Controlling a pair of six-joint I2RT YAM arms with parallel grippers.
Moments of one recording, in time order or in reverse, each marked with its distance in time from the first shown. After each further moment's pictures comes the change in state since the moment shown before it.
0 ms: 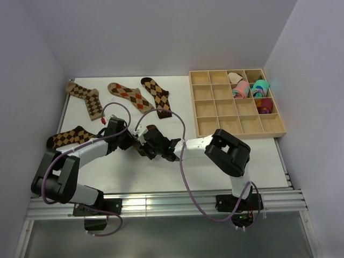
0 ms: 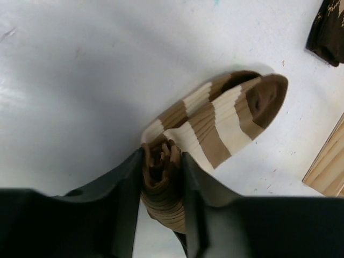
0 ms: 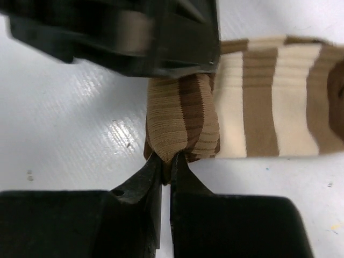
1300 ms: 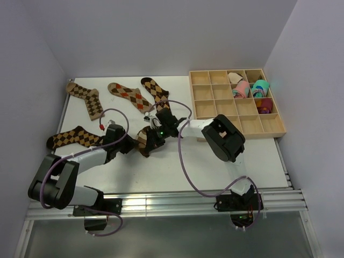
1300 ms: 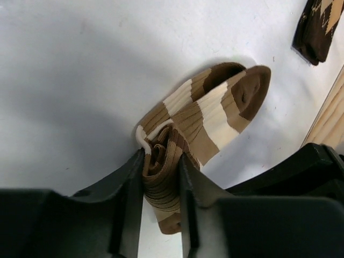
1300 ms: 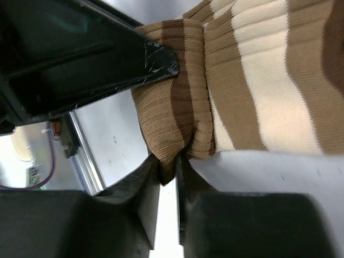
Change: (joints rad) left arm -0.008 -0.084 -0.173 0.183 -0.003 -0.090; right arm -0.287 0.190 0.259 -0.296 -0.766 0.315
